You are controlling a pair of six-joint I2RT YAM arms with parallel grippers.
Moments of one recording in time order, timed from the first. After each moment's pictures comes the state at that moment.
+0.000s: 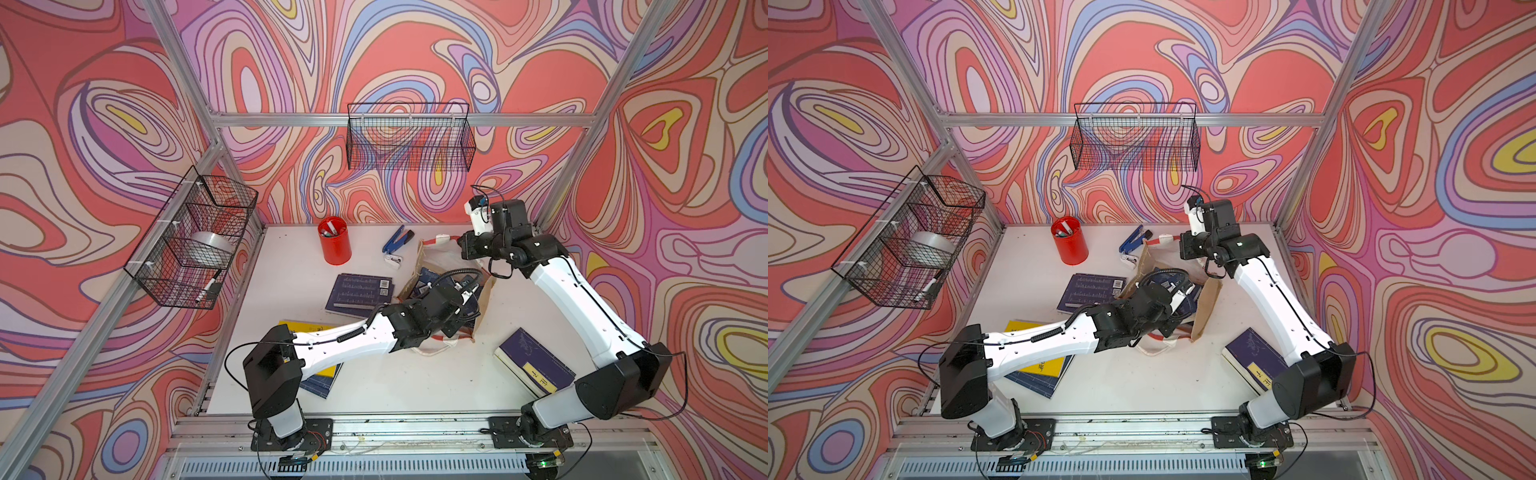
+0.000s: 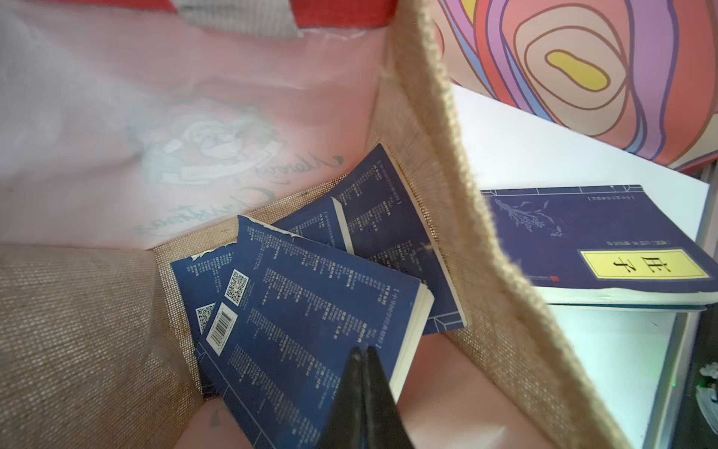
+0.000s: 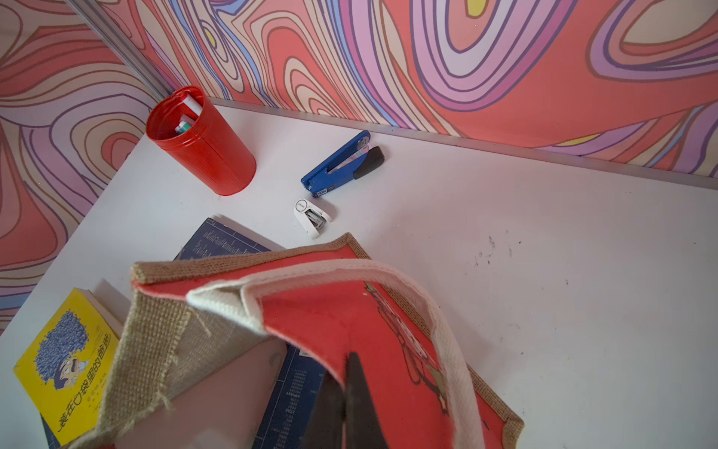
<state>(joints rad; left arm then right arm) -1.08 1.67 1.32 -0.22 -0.22 -0.09 0.32 1.51 1.59 -0.74 -0.12 0.09</state>
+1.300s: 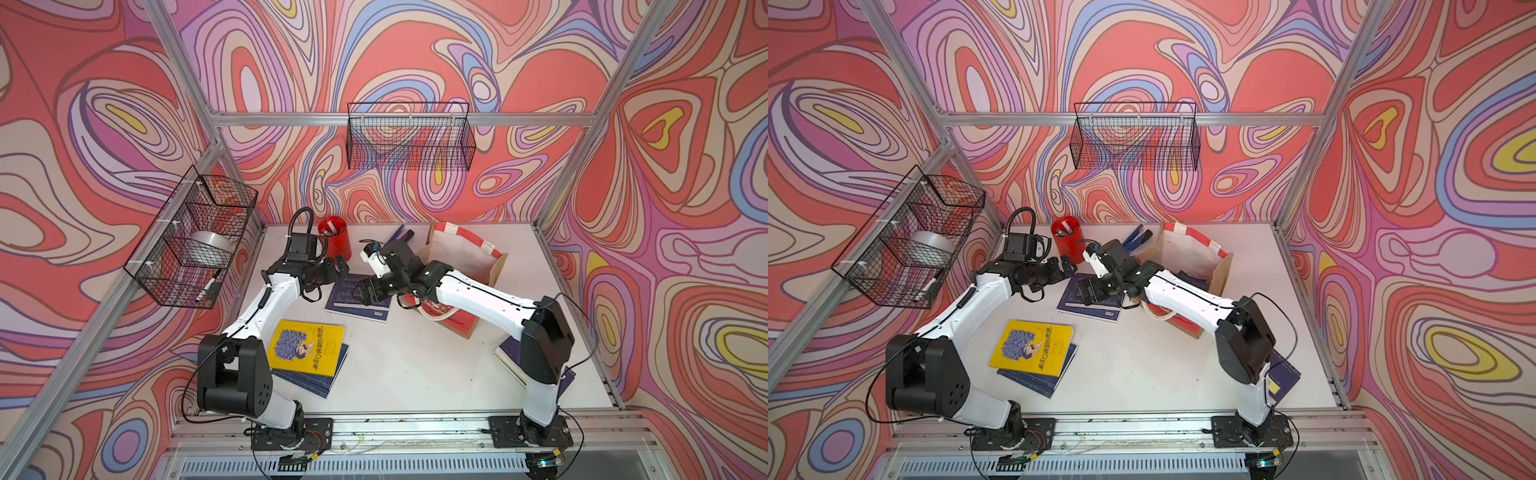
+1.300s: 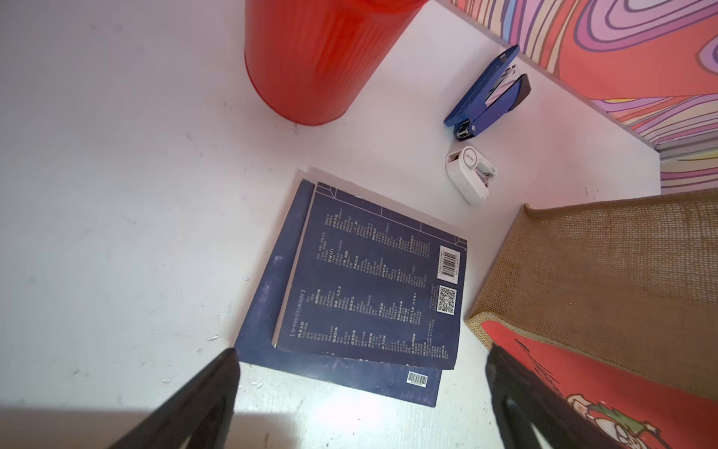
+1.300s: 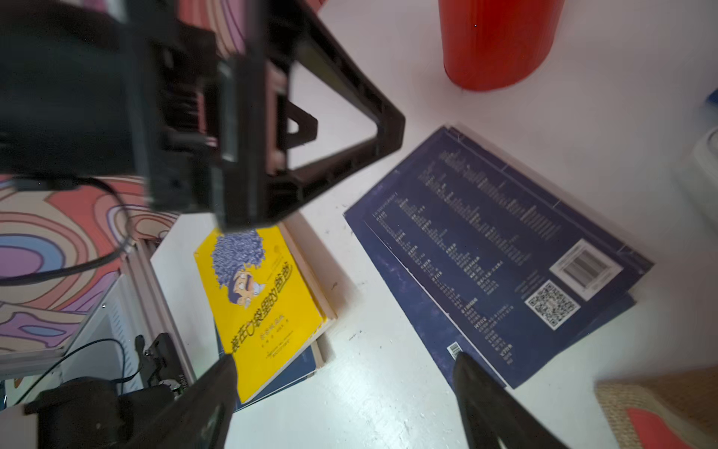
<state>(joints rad) -0.10 1.54 1.18 -0.54 0.24 -0.50 0.82 1.95 1.64 -0.46 -0.27 0.35</state>
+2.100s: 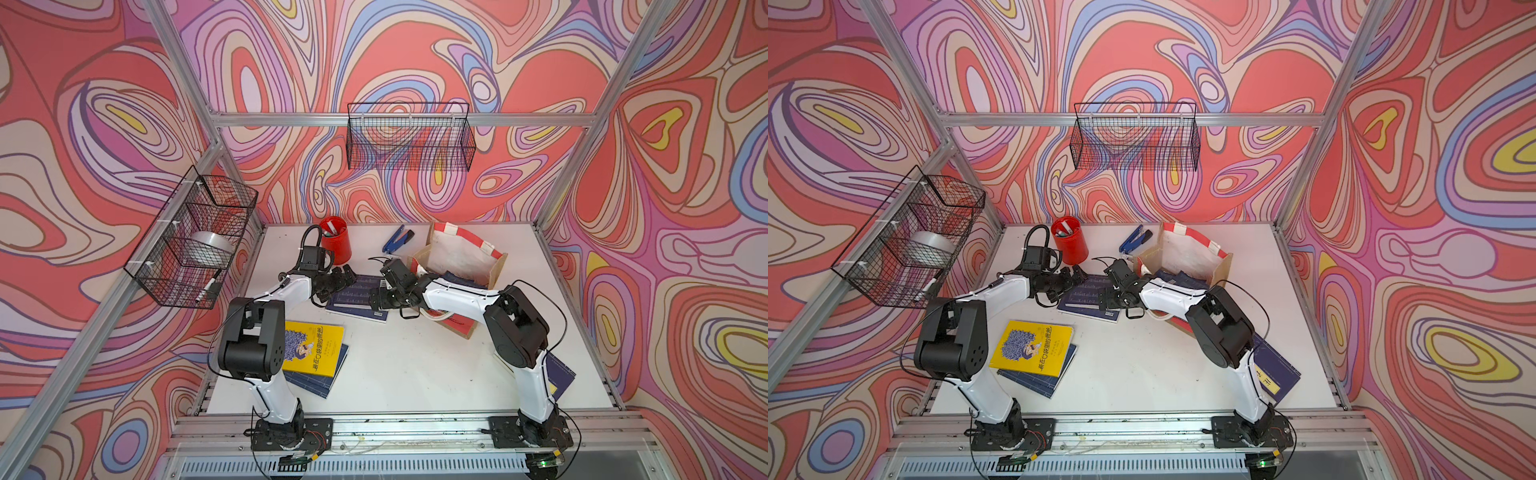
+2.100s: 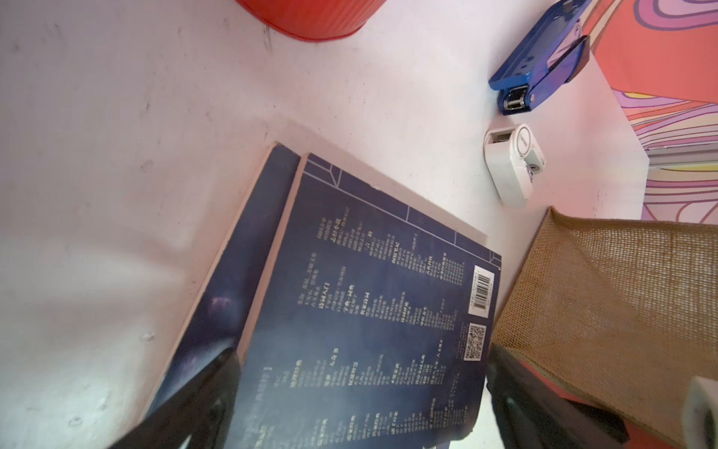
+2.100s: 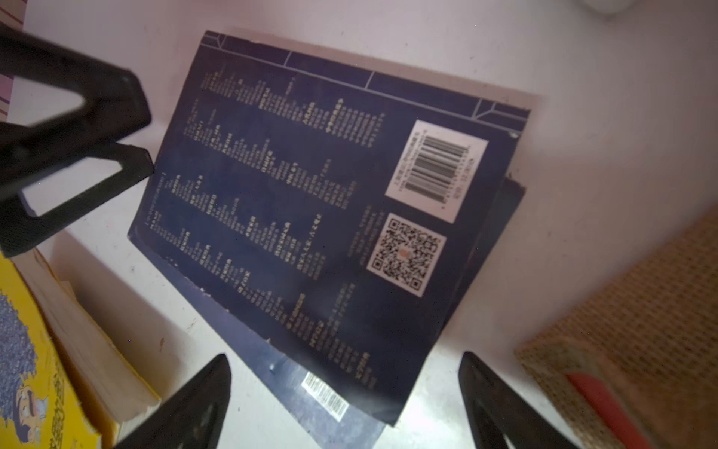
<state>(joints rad) -0.10 1.75 1.07 -0.28 0.36 -0.61 0.76 2.08 1.50 -0.36 -0.06 0.56</state>
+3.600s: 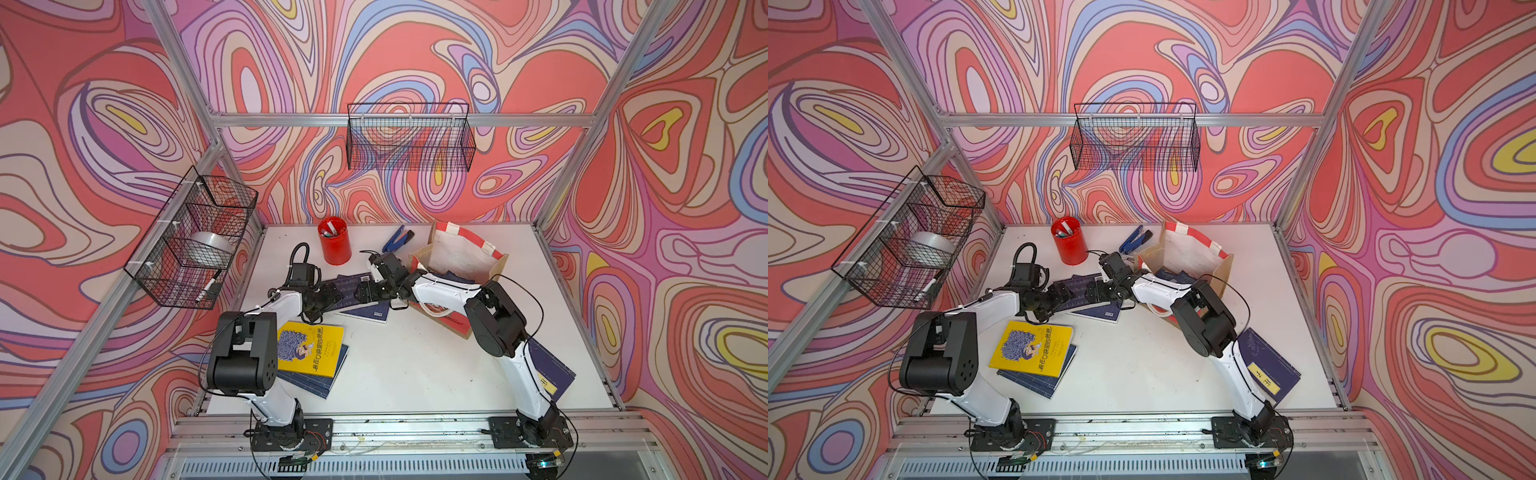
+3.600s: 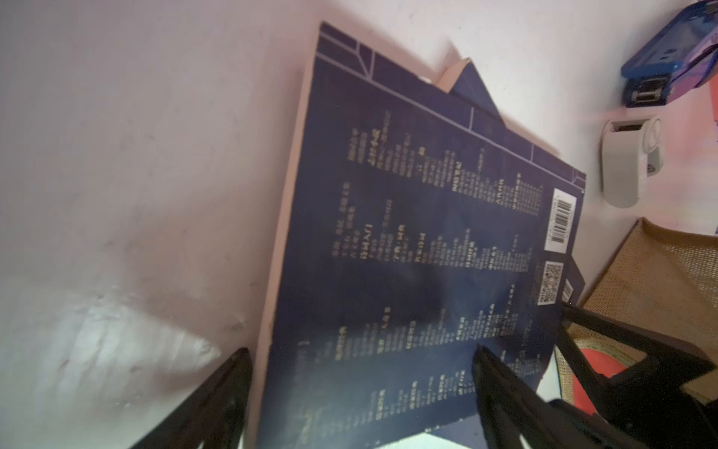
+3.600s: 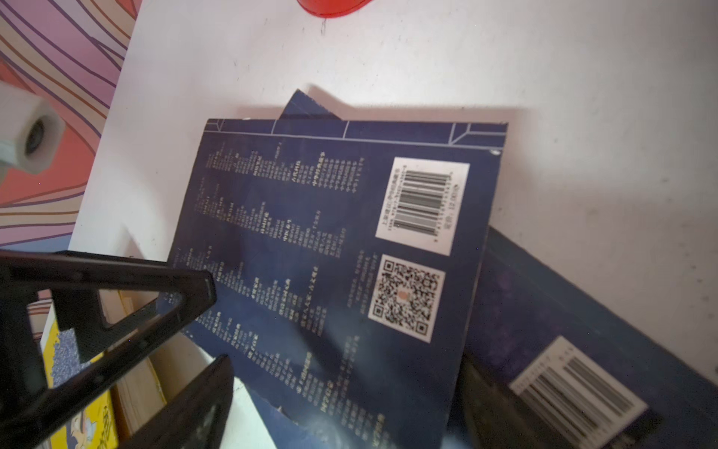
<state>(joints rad) -0.02 1.64 0.86 -0.28 0.30 -0.67 0.75 2.26 1.70 -0.26 -0.24 0.48</state>
